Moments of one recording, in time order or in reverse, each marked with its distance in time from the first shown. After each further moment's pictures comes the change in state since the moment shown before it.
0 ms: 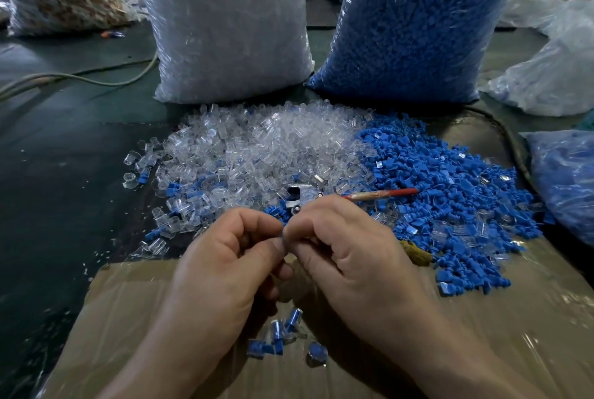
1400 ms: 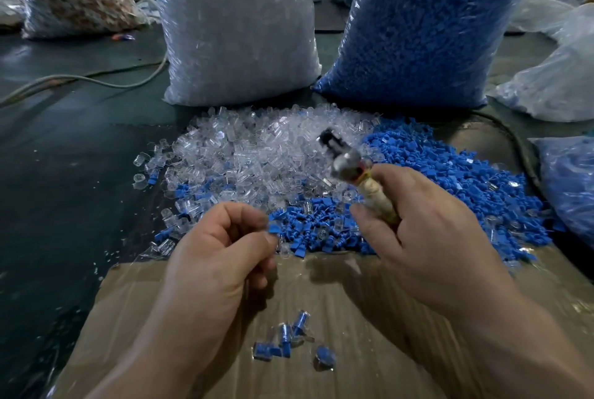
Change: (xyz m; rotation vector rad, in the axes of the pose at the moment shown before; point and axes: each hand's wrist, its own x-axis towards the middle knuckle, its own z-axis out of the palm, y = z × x) left_hand 0.004 0.002 -0.010 -0.119 0.053 -0.012; right_hand 0.009 0.012 -0.045 -0.467 -0.016 0.216
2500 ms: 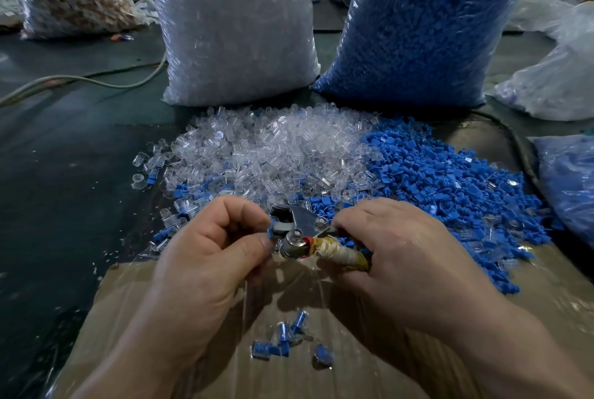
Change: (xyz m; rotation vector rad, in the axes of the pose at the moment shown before) left_hand 0.001 0.003 -0.008 0.099 -0.070 0.119; right_hand -0.003 -0.009 0.002 -0.130 -0.343 -0.143
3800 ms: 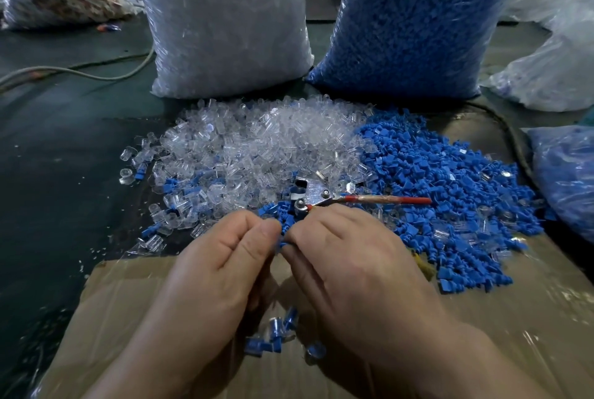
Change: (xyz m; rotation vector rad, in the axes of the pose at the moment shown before) left_hand -0.008 -0.002 0.007 0.317 -0.031 0.024; right_hand -0.003 -0.037 0.016 0.123 0.271 -0.181
